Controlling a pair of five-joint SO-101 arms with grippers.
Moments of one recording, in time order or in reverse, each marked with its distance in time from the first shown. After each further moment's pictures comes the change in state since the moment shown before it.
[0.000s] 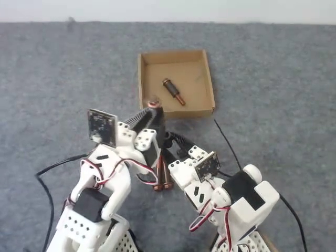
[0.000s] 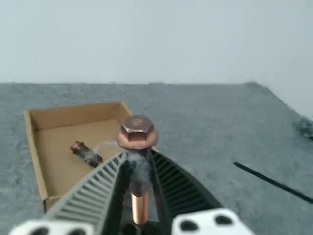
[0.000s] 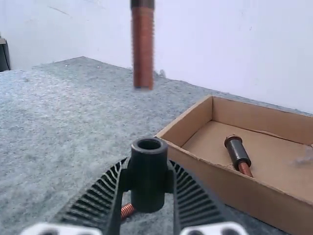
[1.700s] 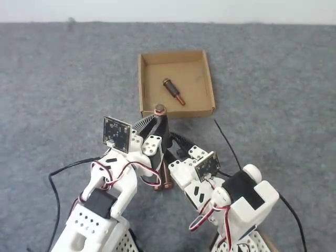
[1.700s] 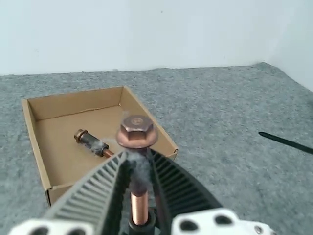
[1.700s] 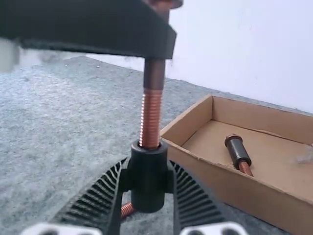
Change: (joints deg) left arm -0.3 -1.0 13.0 -10.6 -4.0; right arm 0.0 0.0 0.0 0.1 0.0
